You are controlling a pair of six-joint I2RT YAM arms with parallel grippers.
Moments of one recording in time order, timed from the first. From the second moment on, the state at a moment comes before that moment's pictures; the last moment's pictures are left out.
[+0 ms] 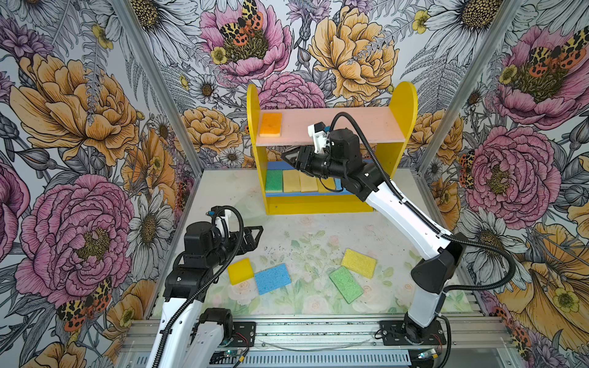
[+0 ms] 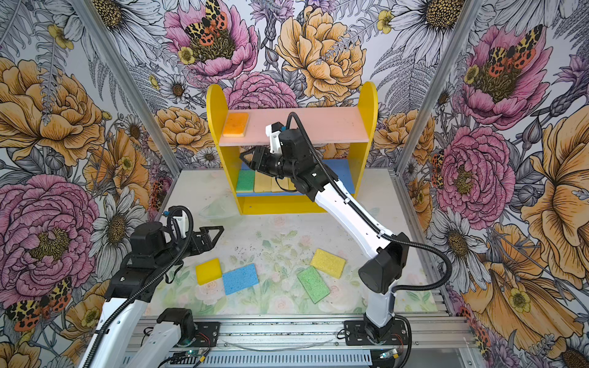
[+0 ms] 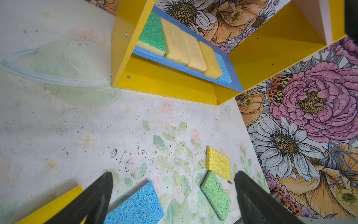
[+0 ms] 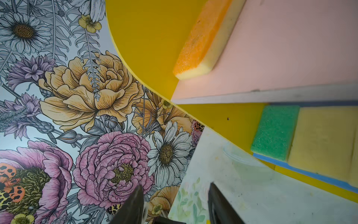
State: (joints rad) left arm -0.09 0.66 0.76 -0.62 0.43 -0.47; right arm 0.67 1.77 1.96 -0.44 -0.36 0.81
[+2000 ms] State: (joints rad) left arm -0.67 0.76 0.36 -0.66 0.04 -1.26; right arm 0.57 1.26 0.82 -0.46 -0.56 0.59
